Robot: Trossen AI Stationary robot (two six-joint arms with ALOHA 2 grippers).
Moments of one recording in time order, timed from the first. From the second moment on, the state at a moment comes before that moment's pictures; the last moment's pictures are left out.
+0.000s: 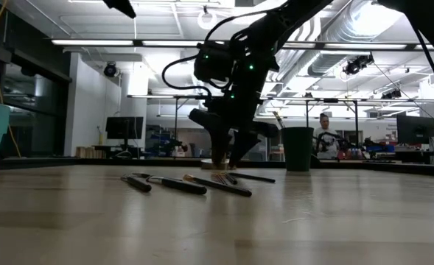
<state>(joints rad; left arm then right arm) 0.27 1.08 1.48 -1.16 -0.08 0.18 -0.18 2.10 1.48 -0.56 0.20 0.73</state>
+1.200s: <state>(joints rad) 0.27 0.82 1.21 -0.89 0.07 0.07 -0.15 2.16 1.48 -0.59 0.16 0.85</state>
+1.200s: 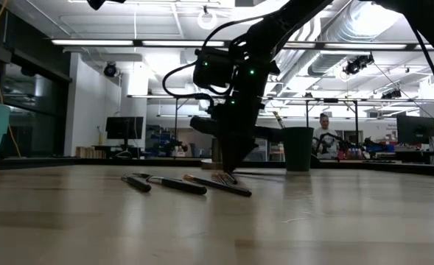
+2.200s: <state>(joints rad) 0.27 0.82 1.21 -0.89 0.07 0.08 -0.20 1.75 1.48 -0.65 0.30 0.84</state>
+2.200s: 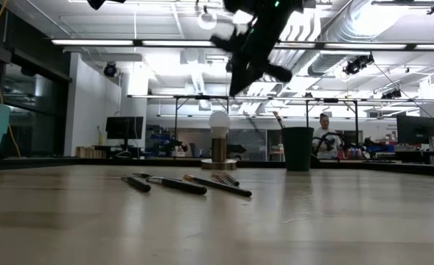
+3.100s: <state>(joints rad) 0.27 0.84 1.21 -0.88 0.07 0.09 -0.41 1.49 1.37 -0.66 0.80 0.76</state>
